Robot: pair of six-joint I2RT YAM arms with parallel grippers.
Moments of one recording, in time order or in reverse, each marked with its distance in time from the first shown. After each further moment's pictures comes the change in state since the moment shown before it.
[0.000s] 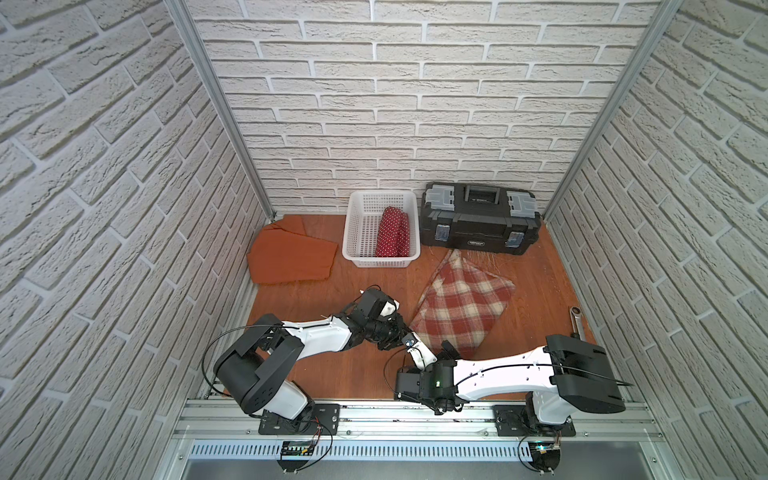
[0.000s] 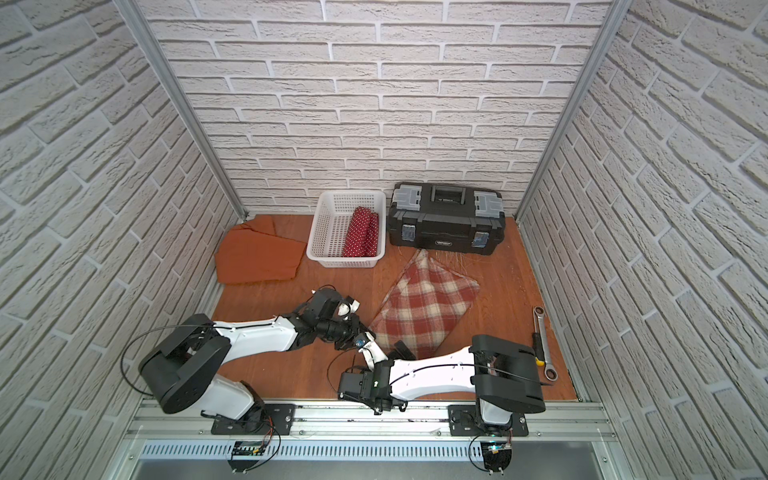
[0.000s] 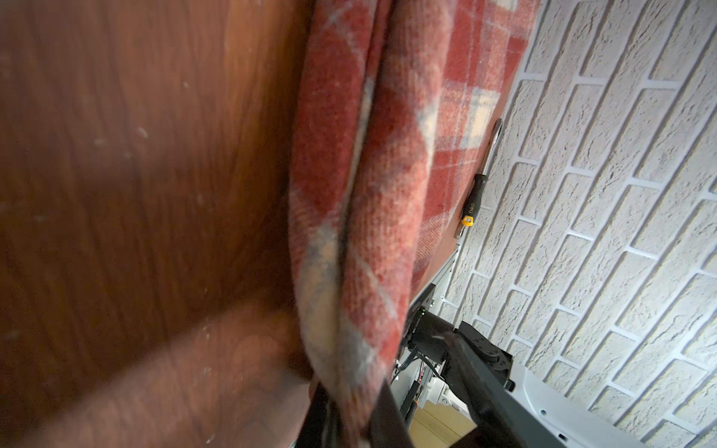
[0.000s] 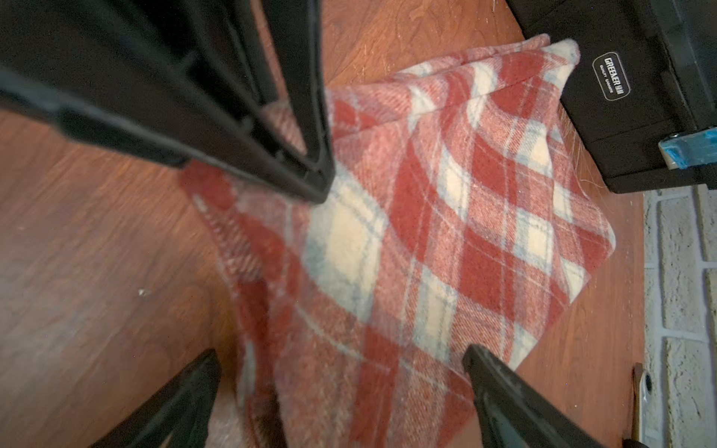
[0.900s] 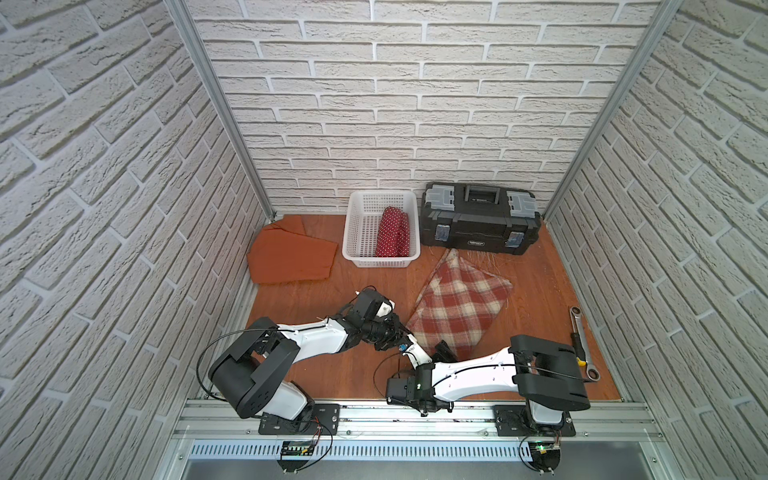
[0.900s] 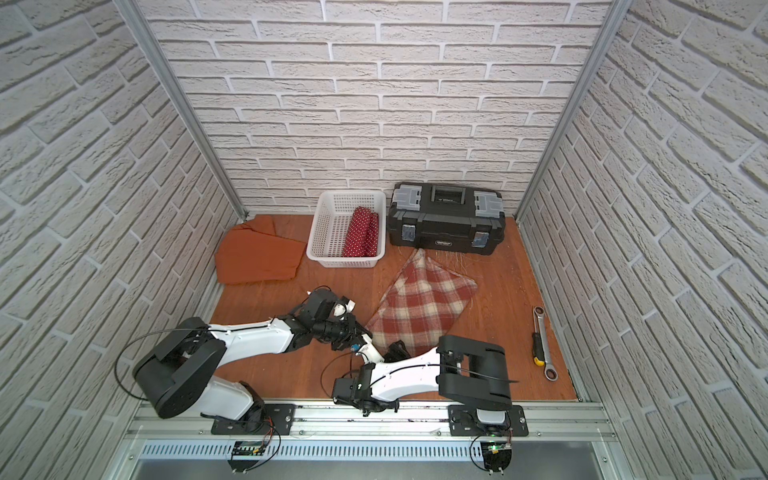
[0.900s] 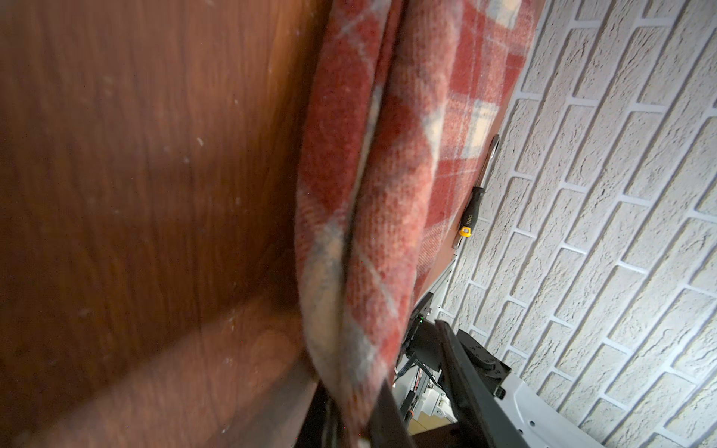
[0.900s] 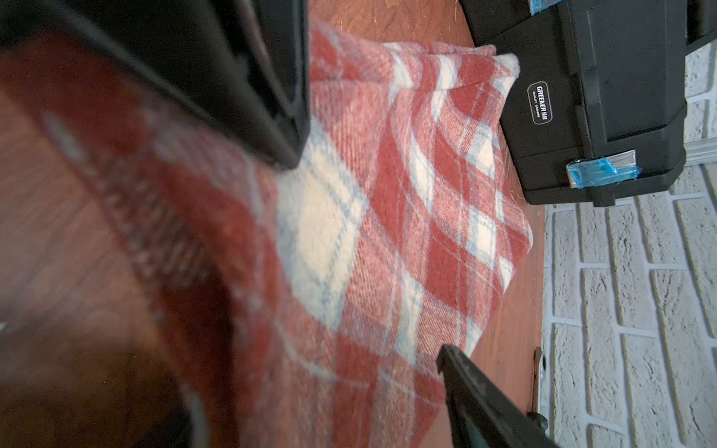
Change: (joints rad) left arm 0.029 -0.026 -0.025 -0.003 -0.012 -0.004; right arm 0.016 0.190 0.081 -0.148 0.118 0.027
